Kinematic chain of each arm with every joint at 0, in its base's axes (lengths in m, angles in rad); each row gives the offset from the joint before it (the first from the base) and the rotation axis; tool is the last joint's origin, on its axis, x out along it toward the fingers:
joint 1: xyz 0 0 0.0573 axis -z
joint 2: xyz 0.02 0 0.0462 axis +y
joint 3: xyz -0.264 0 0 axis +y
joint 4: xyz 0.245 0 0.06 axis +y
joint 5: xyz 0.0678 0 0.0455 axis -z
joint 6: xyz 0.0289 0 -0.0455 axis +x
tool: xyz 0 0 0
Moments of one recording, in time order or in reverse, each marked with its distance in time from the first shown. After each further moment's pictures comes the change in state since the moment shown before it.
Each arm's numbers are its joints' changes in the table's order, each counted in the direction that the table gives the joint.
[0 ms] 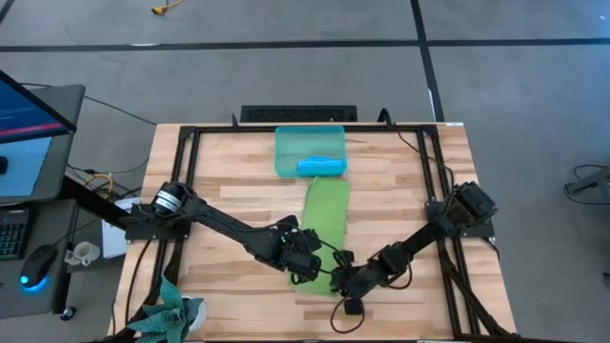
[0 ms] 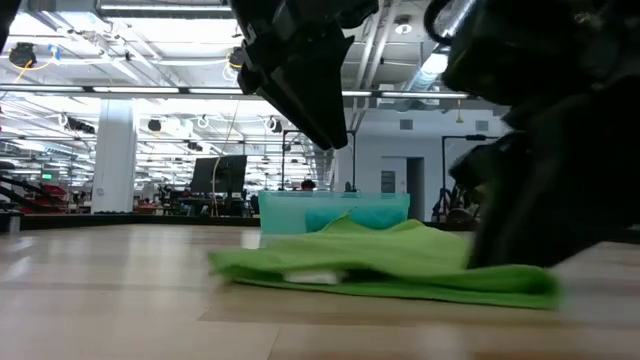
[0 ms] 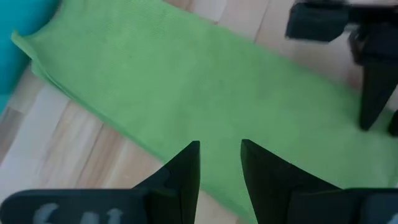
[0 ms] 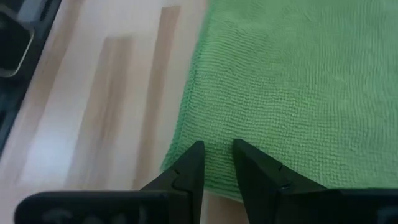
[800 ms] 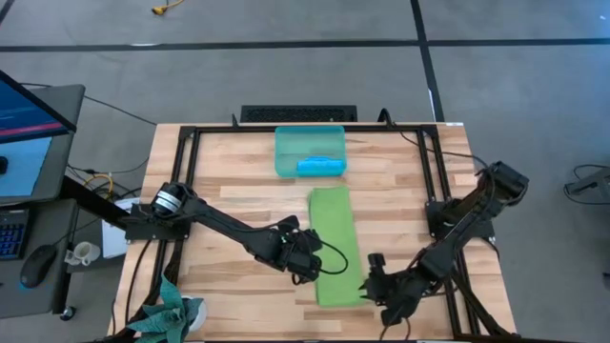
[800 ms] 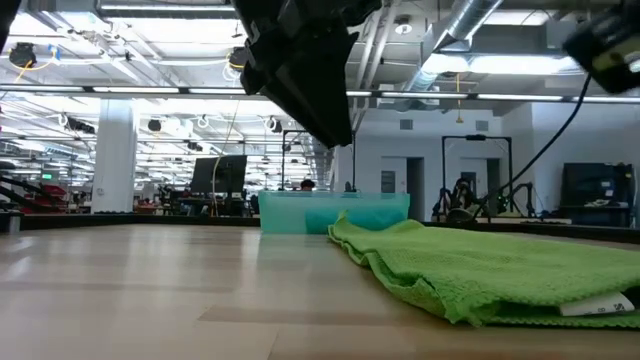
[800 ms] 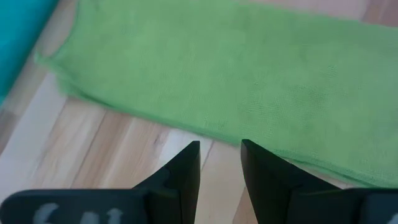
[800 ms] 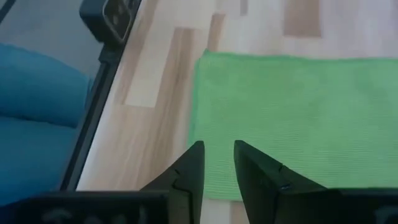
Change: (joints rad) left arm 0.001 0.000 0.000 -0.019 0.001 -0.003; right arm -0.232 -0.341 0.008 0.359 0.191 0.063
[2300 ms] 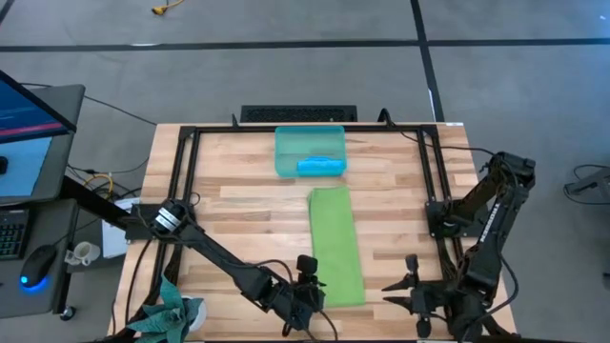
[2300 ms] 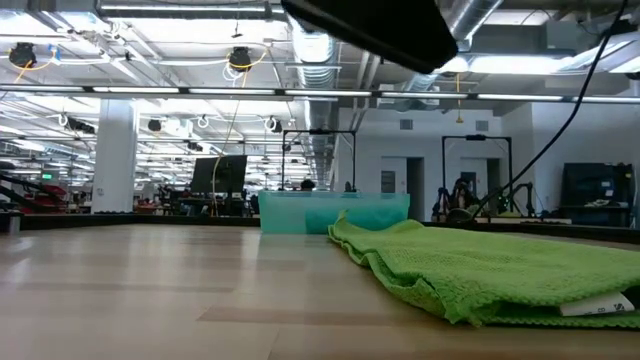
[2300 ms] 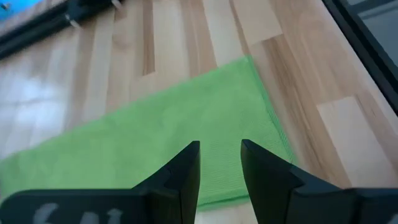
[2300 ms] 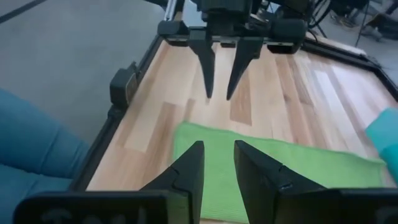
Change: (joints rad) left arm 0.205 0.084 -0.005 -0.406 -0.085 0.542; right arm -0.315 -0.157 -0.087 0.215 0.544 -0.032
